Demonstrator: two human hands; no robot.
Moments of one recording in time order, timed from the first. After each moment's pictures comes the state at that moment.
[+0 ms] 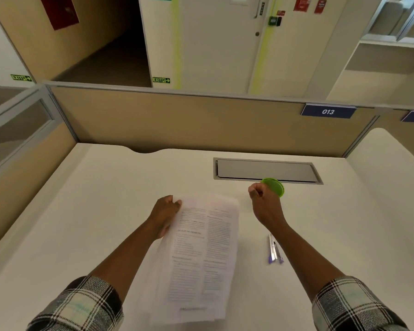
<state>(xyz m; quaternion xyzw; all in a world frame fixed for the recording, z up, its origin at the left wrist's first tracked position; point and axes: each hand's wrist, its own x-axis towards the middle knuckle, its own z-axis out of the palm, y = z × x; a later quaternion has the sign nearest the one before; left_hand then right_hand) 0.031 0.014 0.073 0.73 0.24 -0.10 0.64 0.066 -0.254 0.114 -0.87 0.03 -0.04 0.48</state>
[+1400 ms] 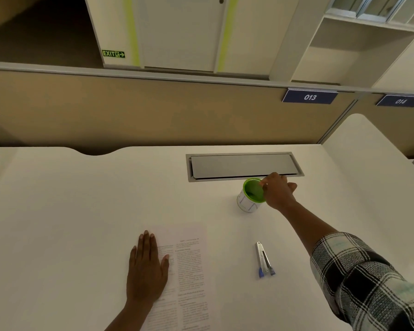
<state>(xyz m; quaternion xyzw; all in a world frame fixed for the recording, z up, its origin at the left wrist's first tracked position) 0.017 -0.004 -0.079 0.98 0.06 -0.04 0.16 0.199 -0.346 0.058 -1.00 0.06 0.03 0.00</state>
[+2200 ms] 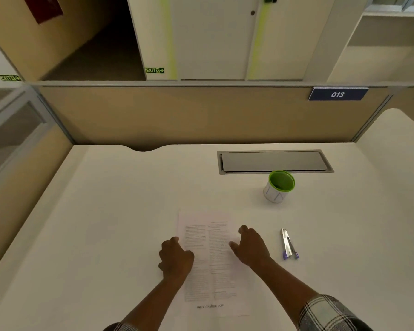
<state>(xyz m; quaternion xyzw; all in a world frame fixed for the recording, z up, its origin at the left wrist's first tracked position) -0.031 -0.017 -0.009 0.87 0.32 -0.13 0.35 0.018 -0.216 -0.010 -0.96 0.02 0.18 0.20</state>
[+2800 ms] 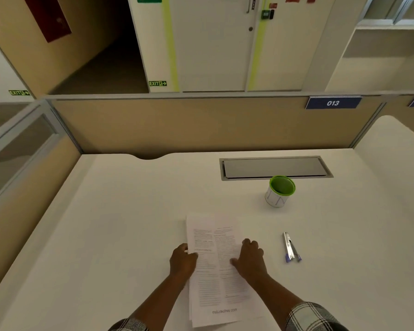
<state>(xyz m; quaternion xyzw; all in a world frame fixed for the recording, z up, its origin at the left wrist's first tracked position) -0.037 -0.009 -0.005 0.77 0.31 -0.14 0.54 -0.010 -0.197 -0.018 -0.95 0.09 0.20 0.23</state>
